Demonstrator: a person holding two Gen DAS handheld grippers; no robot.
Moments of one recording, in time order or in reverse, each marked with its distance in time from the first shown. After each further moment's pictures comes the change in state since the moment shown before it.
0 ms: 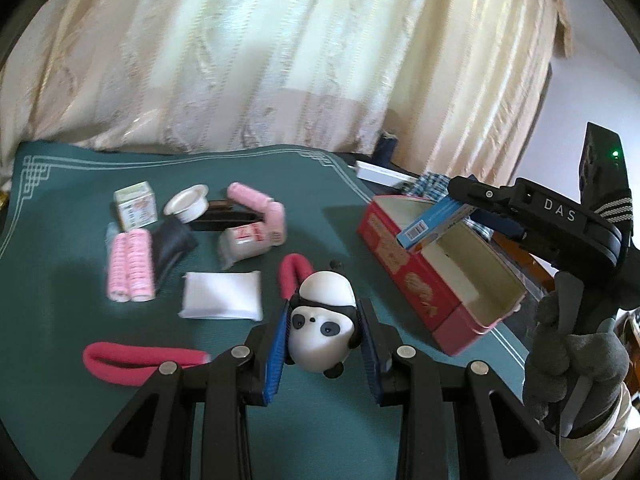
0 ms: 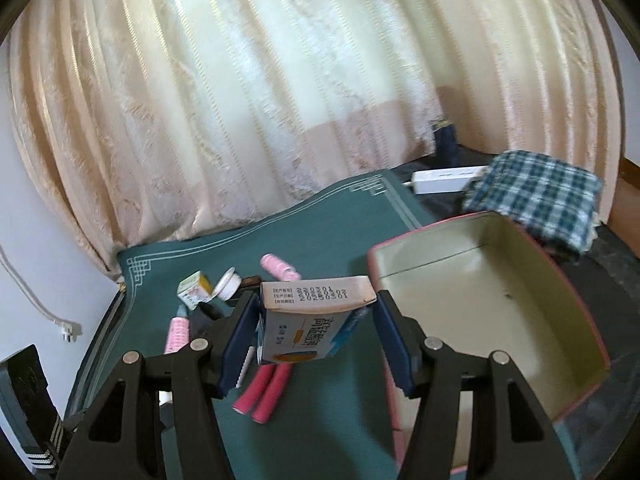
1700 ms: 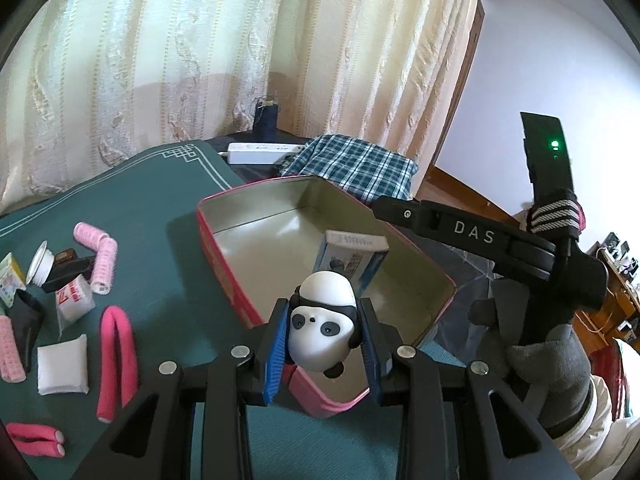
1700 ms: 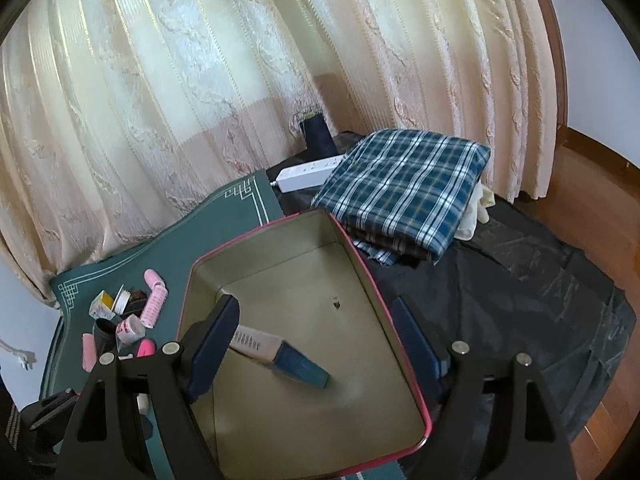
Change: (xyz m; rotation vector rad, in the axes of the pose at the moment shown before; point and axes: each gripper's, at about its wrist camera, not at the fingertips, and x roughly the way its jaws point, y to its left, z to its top) left arm 0.088 -0.147 0.033 0.203 0.125 -0.173; right arm -0.013 -0.144 0.017 0.109 0.033 -0.198
